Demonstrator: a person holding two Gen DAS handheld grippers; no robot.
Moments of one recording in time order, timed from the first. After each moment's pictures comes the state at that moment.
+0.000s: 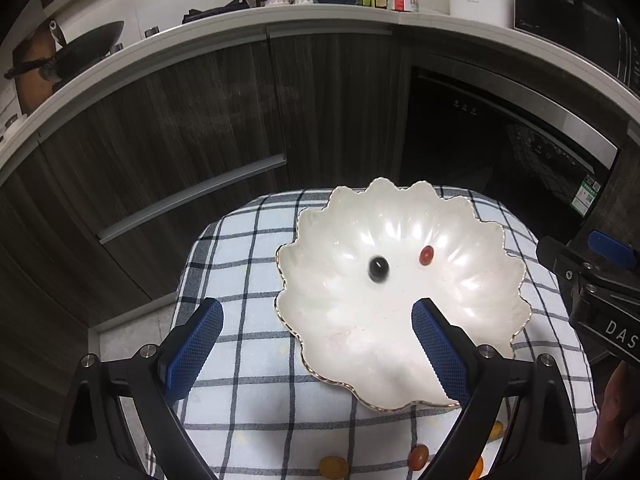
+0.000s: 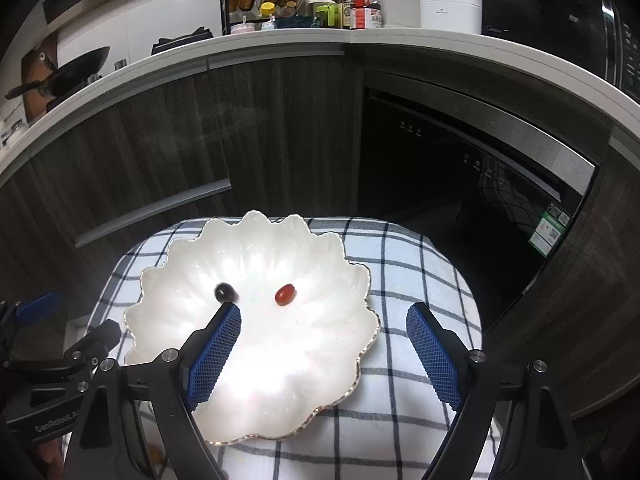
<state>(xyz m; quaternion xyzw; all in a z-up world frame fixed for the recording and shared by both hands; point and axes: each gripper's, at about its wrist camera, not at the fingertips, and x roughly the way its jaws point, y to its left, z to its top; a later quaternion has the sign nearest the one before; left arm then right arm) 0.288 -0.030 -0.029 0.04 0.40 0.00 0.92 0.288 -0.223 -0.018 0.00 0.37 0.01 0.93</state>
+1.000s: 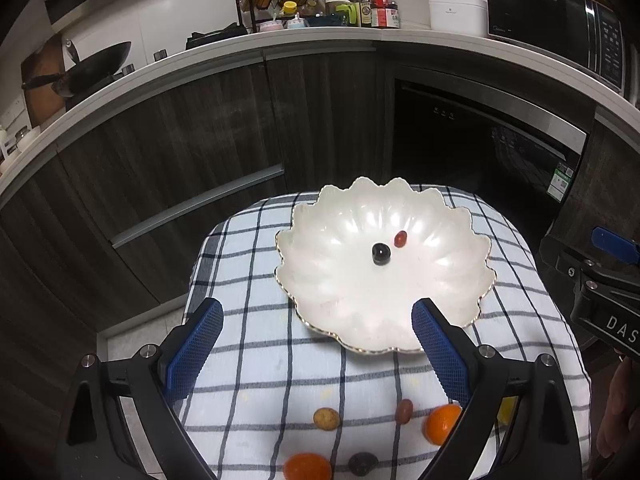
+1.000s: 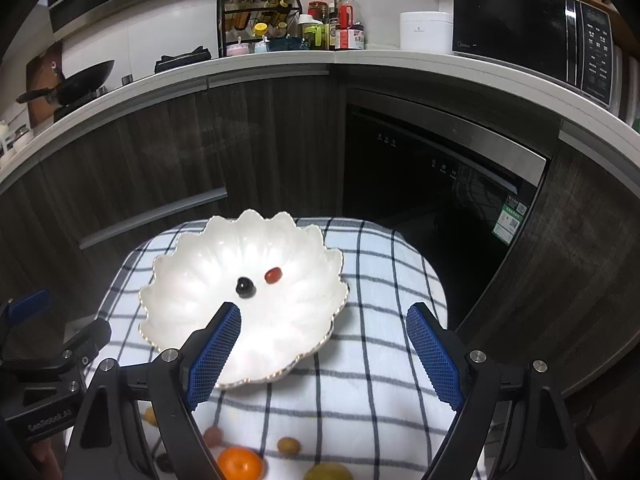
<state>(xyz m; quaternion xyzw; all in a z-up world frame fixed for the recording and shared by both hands) 0.220 -0.043 -0.009 0.05 0.37 -0.01 0.93 0.215 -0.236 0.003 0.00 0.35 -0.01 0.94</state>
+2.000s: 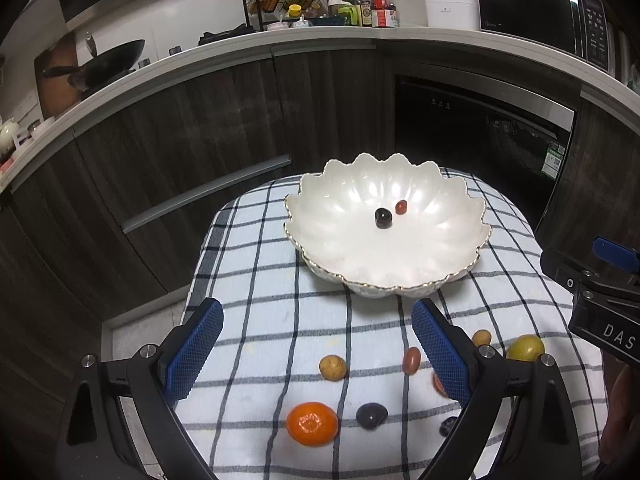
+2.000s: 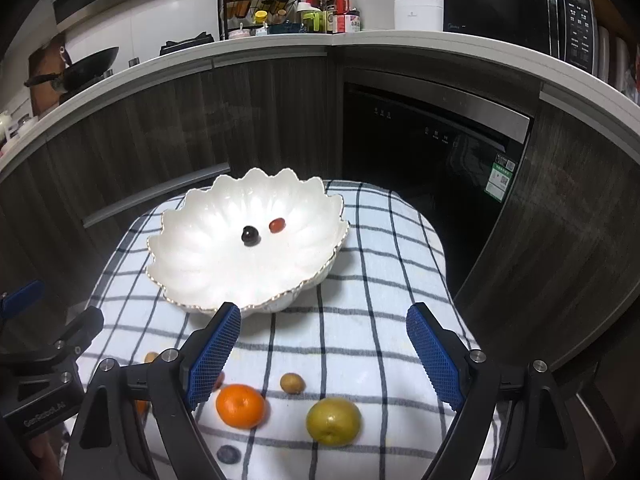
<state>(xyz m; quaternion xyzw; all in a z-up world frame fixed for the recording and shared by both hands) 0.159 -0.037 -0.037 0.05 0.36 0.00 0.93 0.158 -0.233 -0.030 0.01 0.36 -0.01 0.93</state>
